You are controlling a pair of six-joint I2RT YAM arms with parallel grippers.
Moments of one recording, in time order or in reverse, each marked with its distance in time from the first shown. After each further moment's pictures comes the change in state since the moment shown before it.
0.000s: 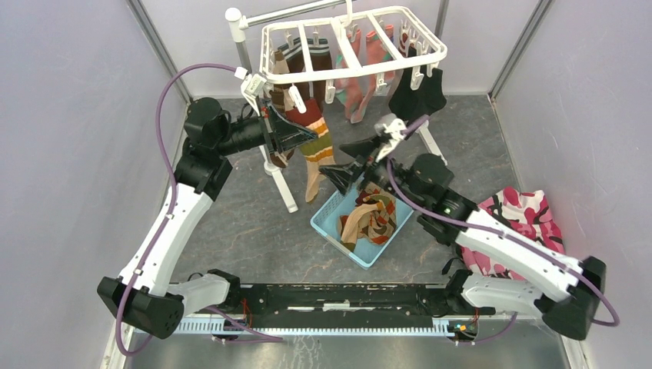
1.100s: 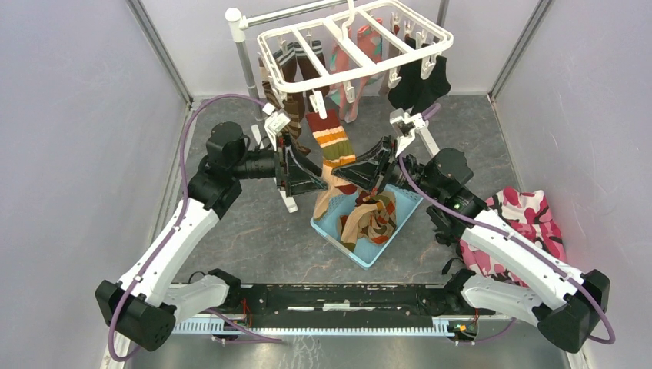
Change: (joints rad) left arm -0.081 -0.087 -0.212 -0.077 0.110 0.058; right arm -0.166 -0.009 -0.026 0.120 -0.469 0.323
